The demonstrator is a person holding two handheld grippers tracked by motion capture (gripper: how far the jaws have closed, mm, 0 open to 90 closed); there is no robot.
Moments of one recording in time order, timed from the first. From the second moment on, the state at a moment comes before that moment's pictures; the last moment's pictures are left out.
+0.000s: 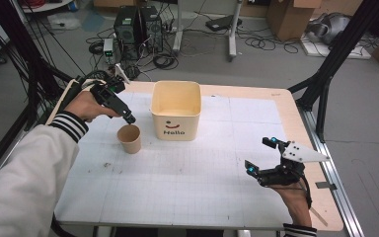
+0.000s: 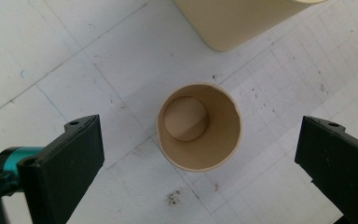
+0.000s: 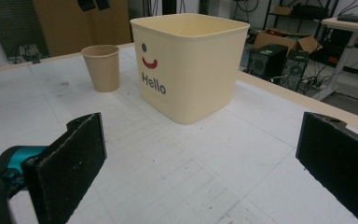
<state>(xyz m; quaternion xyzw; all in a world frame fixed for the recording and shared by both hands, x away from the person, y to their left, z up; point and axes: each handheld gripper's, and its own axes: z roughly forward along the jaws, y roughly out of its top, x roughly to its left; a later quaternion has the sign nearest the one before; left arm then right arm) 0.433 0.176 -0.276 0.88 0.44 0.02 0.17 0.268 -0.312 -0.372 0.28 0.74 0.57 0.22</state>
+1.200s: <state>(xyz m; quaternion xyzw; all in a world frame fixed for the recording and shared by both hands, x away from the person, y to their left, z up) 0.430 0.166 -0.329 0.89 0.43 0.02 0.16 0.268 -0.315 -0.370 0.28 0.74 0.57 0.23</state>
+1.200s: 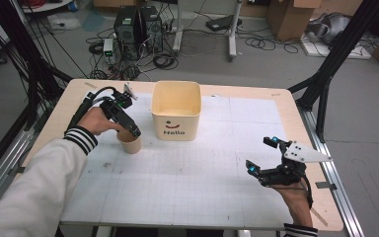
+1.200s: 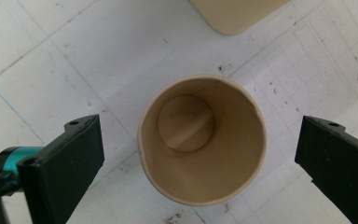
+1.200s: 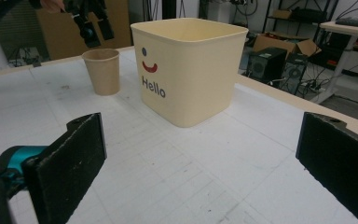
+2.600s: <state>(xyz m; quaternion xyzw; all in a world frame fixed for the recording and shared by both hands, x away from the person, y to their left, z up) 0.420 0.163 -0.385 0.89 0.42 0.02 0.15 0.266 -0.316 -0.369 0.28 0.73 0.58 0.23</state>
